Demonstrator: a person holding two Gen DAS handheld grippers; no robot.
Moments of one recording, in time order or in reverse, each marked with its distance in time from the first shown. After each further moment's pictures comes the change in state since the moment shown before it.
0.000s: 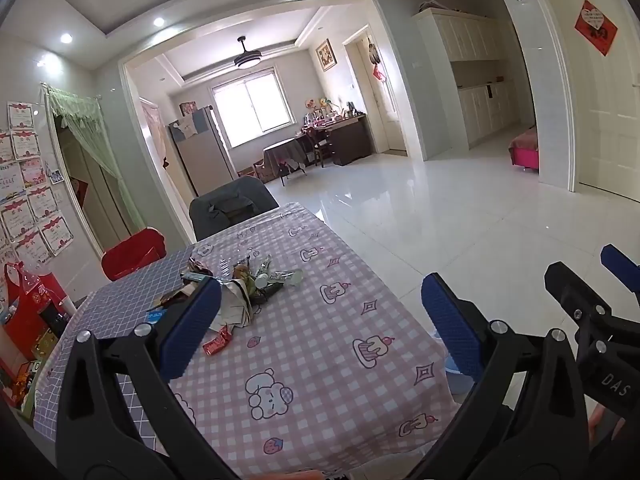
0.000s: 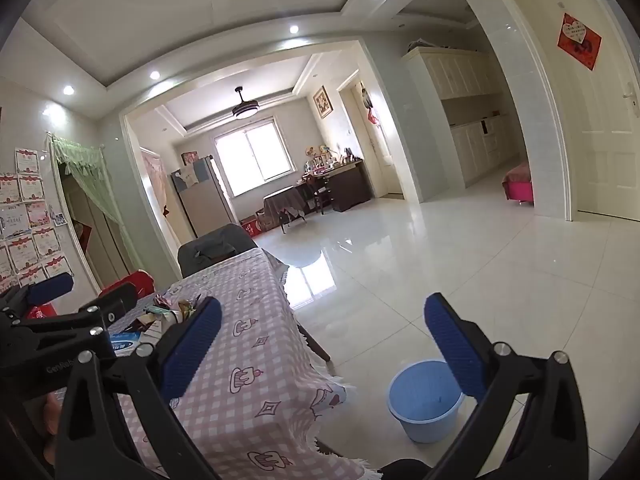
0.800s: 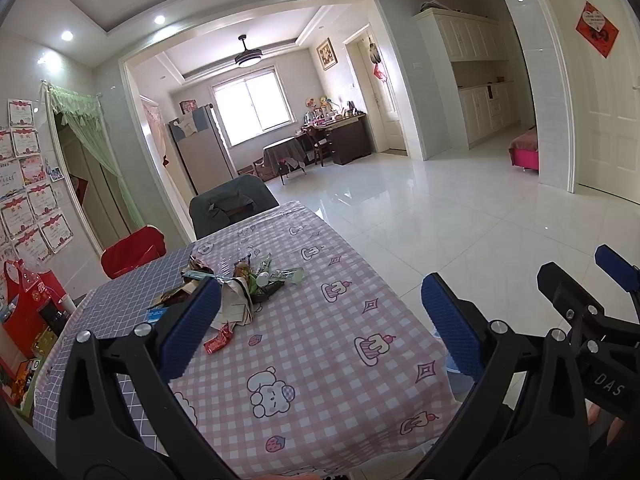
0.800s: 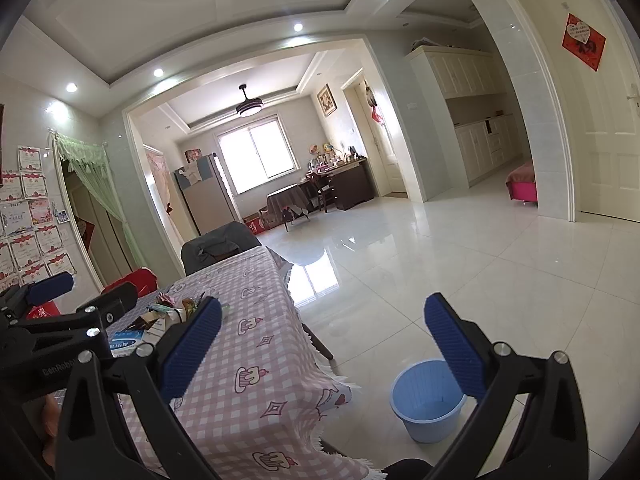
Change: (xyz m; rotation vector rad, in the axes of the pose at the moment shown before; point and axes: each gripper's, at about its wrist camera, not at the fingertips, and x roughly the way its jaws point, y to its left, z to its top) left arm -0.003 0.001 0.003 -0.007 0.012 0.000; right arm 0.004 0.005 -0.003 -0.008 0.011 0.001
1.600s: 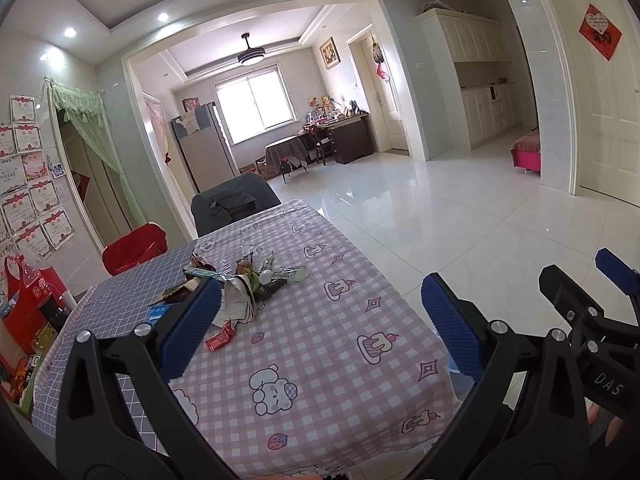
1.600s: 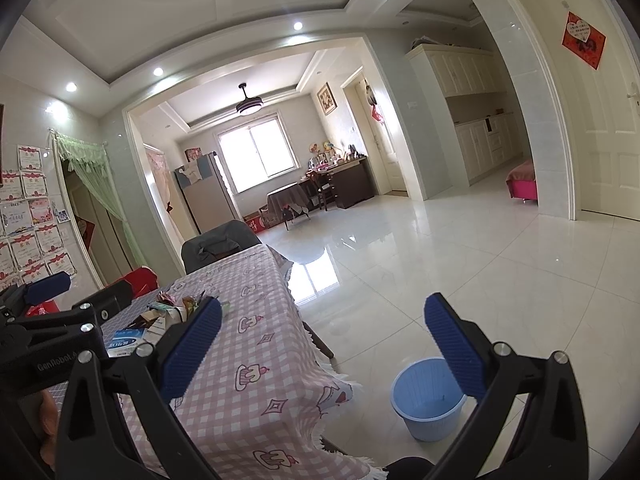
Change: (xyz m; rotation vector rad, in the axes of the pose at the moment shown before) left arm -0.003 0.004 -0.001 -0.005 -0.002 -0.005; right arm 0.001 0.006 0.002 -0.004 0.006 0.004
